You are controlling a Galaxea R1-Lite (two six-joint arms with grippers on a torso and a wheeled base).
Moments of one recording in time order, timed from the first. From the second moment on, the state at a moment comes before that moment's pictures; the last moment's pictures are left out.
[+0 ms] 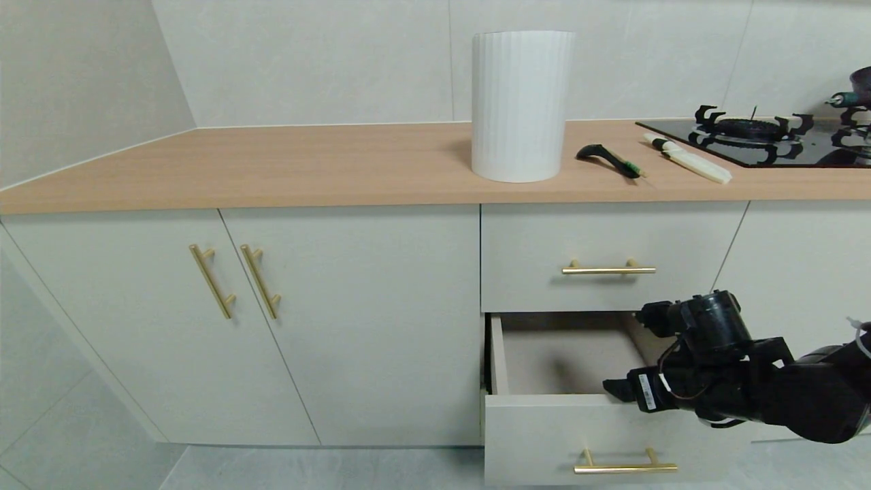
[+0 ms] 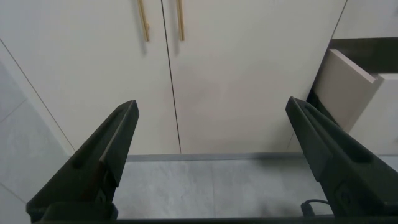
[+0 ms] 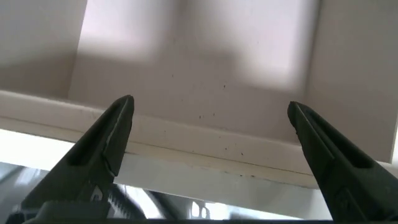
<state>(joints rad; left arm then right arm) 0.00 0.00 0.00 0.00 -0.02 0.00 0.35 1.88 -0.65 -0.43 -0.13 0.12</state>
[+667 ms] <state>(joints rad) 0.00 0.00 0.00 0.00 -0.02 0.00 0.39 1.77 -0.66 -0.07 -0.10 -0.02</state>
